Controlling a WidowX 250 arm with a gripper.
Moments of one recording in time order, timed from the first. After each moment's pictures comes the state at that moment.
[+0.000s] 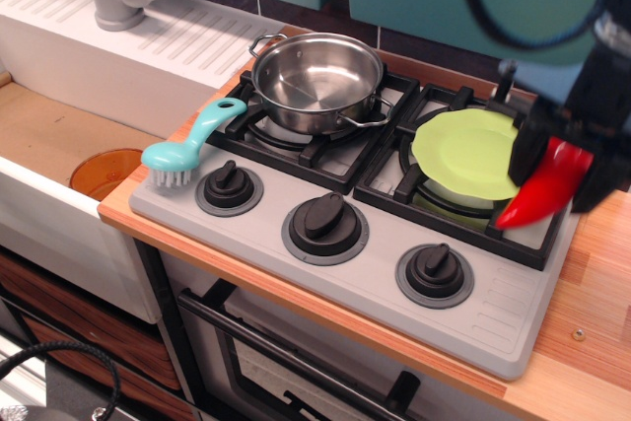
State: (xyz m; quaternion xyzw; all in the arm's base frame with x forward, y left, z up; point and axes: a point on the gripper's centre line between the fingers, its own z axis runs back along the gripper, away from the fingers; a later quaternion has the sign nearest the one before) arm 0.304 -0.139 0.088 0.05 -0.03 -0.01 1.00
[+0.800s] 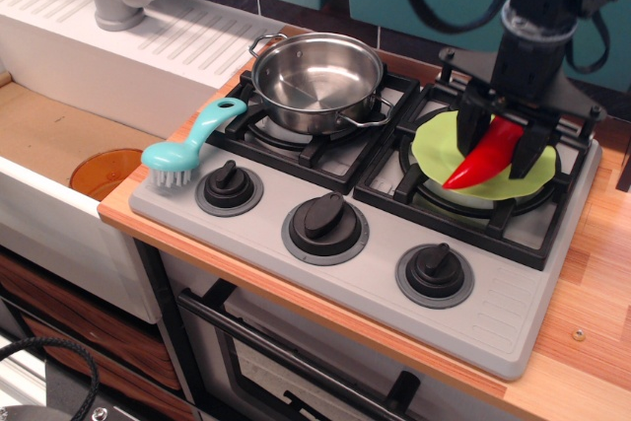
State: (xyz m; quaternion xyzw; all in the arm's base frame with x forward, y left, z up) arm 0.337 -0.109 0.057 0.02 -0.07 -0.04 1.00
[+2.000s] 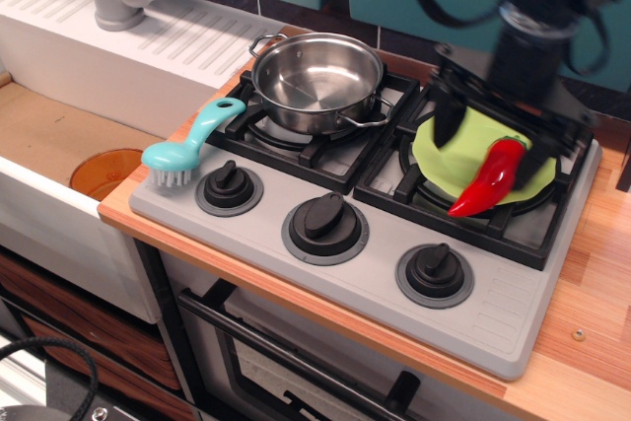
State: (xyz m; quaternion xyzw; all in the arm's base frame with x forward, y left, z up) arm 0.332 -0.083 0.068 0.04 -0.02 -0.08 1.00
